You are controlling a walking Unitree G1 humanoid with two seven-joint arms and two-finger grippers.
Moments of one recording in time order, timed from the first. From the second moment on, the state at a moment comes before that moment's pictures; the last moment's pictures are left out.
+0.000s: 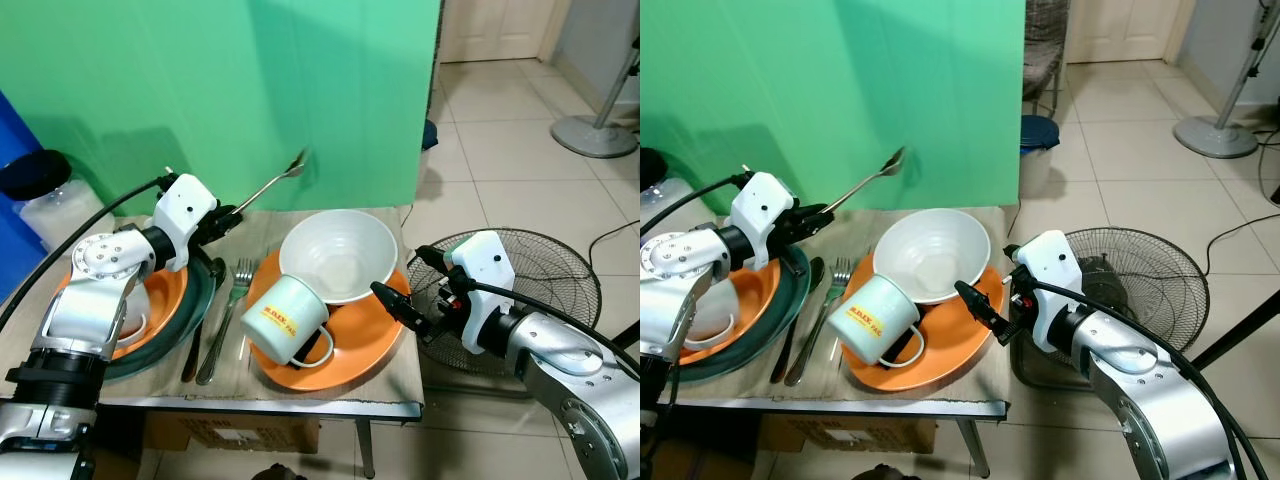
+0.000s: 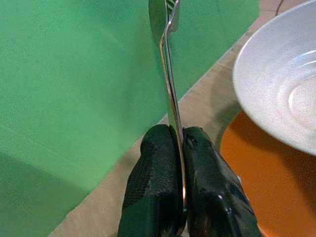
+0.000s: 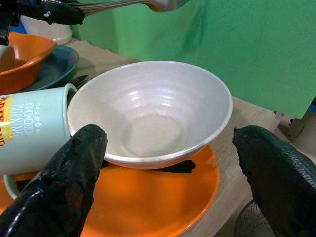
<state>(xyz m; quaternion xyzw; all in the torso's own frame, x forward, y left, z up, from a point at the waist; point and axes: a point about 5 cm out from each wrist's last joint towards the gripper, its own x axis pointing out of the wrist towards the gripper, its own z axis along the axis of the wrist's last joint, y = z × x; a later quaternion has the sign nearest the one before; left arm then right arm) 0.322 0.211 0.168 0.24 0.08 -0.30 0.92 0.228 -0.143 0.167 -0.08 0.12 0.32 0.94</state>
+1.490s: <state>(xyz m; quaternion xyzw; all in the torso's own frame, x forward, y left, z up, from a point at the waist) 0.365 0.176 0.165 0.34 0.15 -0.52 0.77 0.229 -0.144 0.170 -0.09 0.12 0.33 0.93</state>
